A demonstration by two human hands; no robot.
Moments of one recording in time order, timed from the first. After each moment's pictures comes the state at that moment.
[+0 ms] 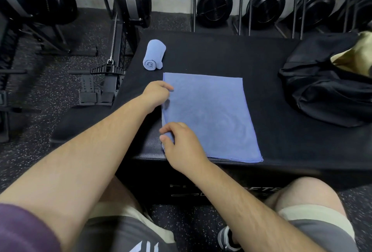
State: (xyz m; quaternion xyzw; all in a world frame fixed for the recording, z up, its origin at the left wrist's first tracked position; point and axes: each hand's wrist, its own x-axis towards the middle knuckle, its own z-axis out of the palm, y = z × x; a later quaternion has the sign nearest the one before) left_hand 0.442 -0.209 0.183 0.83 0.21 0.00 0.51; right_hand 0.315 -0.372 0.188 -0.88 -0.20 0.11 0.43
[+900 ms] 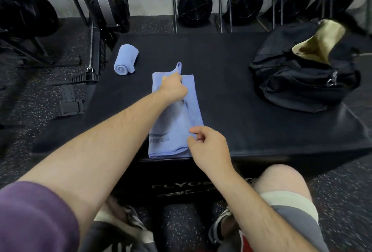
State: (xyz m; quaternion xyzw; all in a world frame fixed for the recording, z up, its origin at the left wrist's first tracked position) left_hand 0.484 -0.345 0.211 0.95 0.09 -0.02 0.31; right_hand 0.324 -0.503 0.187 -0.86 0.00 0.06 0.50
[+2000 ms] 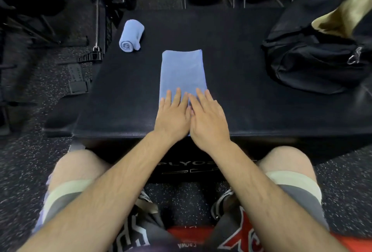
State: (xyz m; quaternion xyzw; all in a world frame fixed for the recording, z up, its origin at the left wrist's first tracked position) left_hand 0.346 -0.363 0.138 0.99 0.04 -0.01 0.12; right_hand 0.344 -0.493 0.144 -0.96 -0.21 -0.04 0.18
